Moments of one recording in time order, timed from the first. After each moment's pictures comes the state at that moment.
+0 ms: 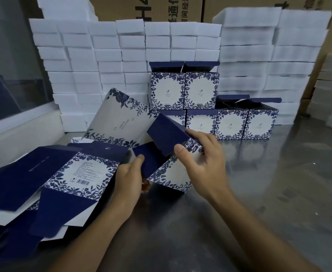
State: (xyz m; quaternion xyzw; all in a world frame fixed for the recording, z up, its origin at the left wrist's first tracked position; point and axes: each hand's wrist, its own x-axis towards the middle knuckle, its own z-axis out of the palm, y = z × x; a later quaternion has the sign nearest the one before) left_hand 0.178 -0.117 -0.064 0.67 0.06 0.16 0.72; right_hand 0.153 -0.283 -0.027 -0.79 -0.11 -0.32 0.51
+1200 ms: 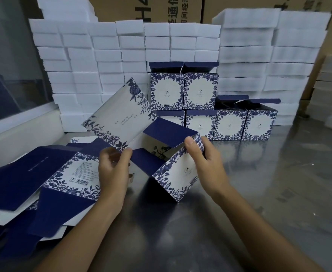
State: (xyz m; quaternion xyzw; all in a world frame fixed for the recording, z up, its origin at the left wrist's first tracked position) left_hand 0.182 -0.099 -0.054 0.62 0.08 0.29 0.73; right_hand 0.167 -0.296 -0.030 -0.74 -0.13 -0.18 0.63
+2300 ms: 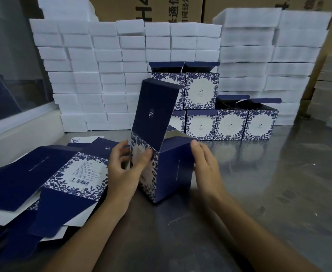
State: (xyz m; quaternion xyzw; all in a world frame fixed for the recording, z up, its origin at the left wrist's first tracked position) left_hand 0.170 -0.107 -0.055 0.67 -0.01 0.25 0.69; right_hand 0.173 -0.285 -0.050 -0.71 -0.08 -0.18 0.68
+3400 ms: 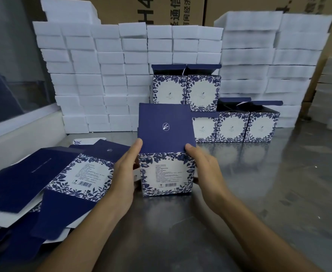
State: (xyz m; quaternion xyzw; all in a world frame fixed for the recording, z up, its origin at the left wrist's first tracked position) left_hand 0.170 -0.108 -0.039 0.59 -0.03 0.06 0.81; right_hand 0.164 -0.283 -0.035 -0.68 -0.13 -0.09 0.72
